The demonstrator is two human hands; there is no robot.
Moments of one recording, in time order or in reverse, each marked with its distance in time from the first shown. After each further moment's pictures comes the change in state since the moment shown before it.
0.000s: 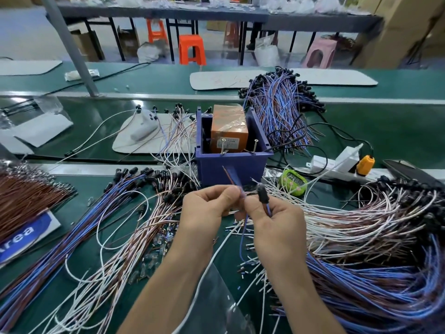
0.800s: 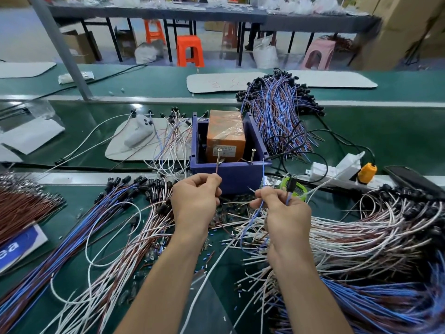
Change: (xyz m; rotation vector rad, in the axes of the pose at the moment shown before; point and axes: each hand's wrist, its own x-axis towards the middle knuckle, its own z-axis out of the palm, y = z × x) left_hand 0.063 0.003 0.006 0.270 0.363 0.023; right_hand 0.052 0.011 0.005 0.326 0.143 0.356
